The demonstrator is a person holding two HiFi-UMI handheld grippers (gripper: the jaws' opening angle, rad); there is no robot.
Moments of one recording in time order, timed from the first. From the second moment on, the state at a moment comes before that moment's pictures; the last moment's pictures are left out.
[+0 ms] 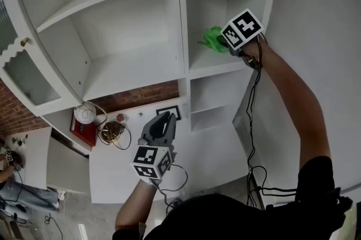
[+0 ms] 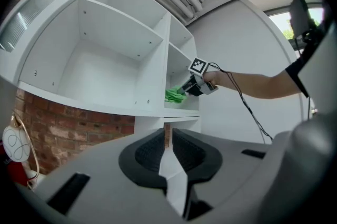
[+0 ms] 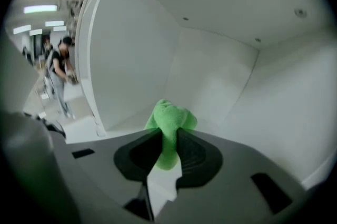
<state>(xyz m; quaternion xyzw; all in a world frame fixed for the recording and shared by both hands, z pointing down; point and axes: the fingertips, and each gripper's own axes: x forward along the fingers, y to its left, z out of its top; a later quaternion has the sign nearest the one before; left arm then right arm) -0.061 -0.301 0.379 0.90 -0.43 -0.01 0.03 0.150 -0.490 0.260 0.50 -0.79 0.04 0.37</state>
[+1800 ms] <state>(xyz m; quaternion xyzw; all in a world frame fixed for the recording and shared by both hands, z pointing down) -0.042 -0.308 0.399 0.91 -0.41 0.01 0.05 0.225 -0.472 0.316 0.54 -0.66 0.01 0.53</state>
